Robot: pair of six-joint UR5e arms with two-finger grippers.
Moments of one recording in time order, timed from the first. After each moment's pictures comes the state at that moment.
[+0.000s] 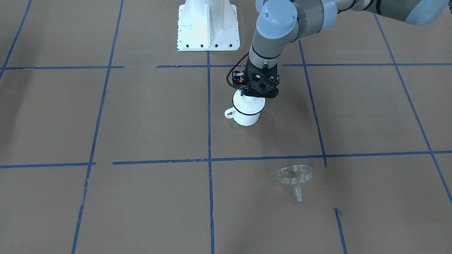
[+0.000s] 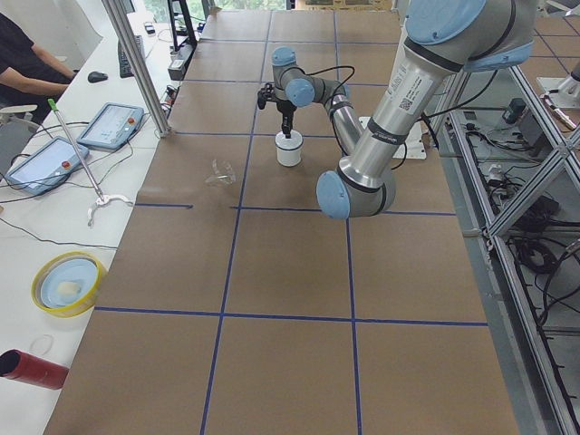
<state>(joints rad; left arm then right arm) -0.62 -2.22 -1.80 -1.44 -2.05 -1.04 1.57 -1.68 1.66 -1.57 2.29 0.01</state>
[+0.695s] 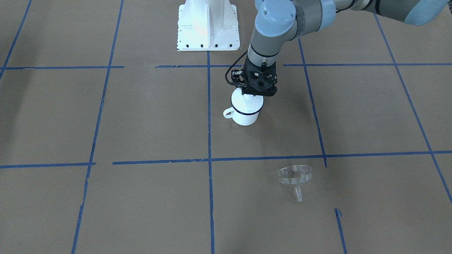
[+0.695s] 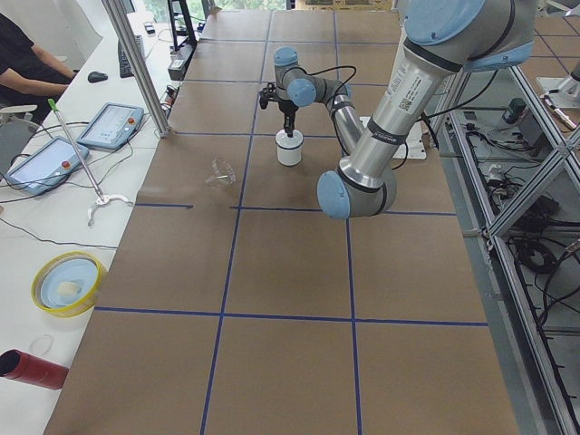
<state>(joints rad) -0.62 -2.22 -1.83 -1.43 -2.04 -1.03 1.57 -1.68 1.66 -1.57 2.29 0.01</state>
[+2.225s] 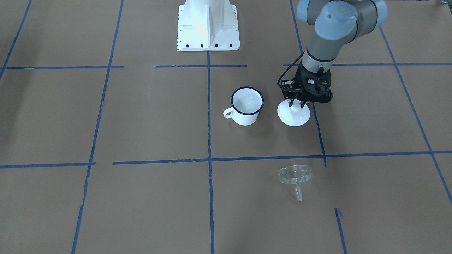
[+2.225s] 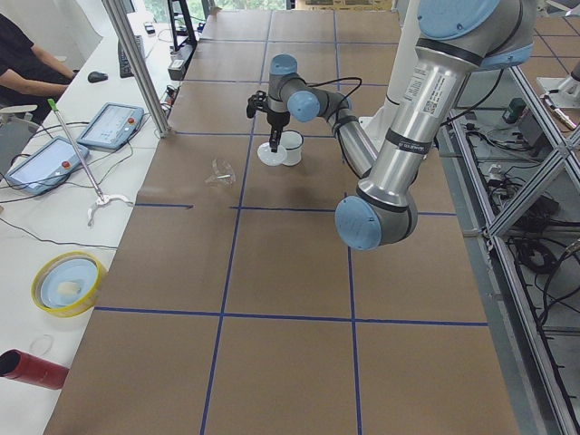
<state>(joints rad) -0.72 -1.95 -1.88 -1.60 -1.97 -0.90 1.57 -1.68 1.66 -1.57 2.29 0.01</state>
